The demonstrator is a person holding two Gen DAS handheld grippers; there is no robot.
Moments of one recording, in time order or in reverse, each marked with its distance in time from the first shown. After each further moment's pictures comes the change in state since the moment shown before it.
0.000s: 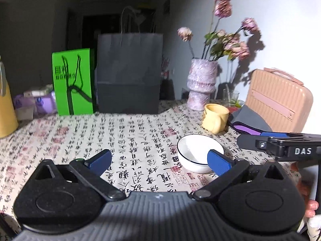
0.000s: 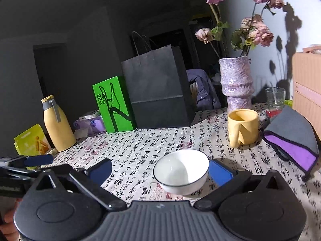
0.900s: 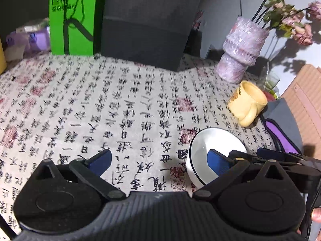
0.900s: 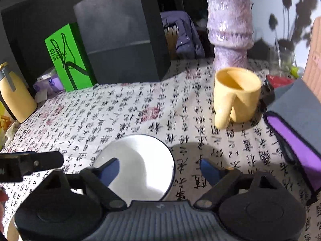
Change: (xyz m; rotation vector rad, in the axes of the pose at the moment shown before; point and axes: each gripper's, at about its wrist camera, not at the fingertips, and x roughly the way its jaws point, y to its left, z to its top) left arm 0.155 0.004 0.032 -0.234 0.367 0.073; right arm 0.148 -0.063 0.031 0.024 0.379 -0.125
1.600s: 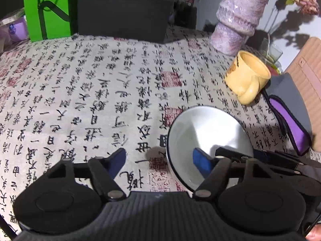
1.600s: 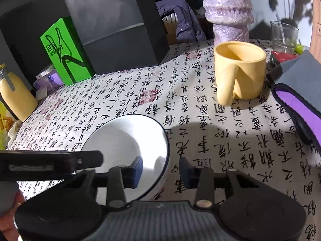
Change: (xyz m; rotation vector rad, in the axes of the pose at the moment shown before) left arm 0.052 -0.037 -0.005 0.053 0.133 0.005; right arm 0.027 -0.015 -0.020 0.051 0.046 0.054
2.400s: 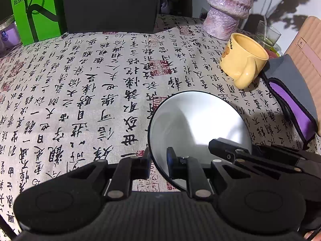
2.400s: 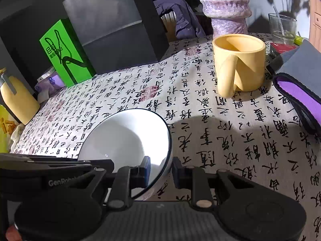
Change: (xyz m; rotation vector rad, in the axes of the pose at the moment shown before) left arm 0.013 -0.022 -0.005 0.064 0.033 0.034; right arm 0.001 -0.002 -0.008 0.039 -0.001 0.018
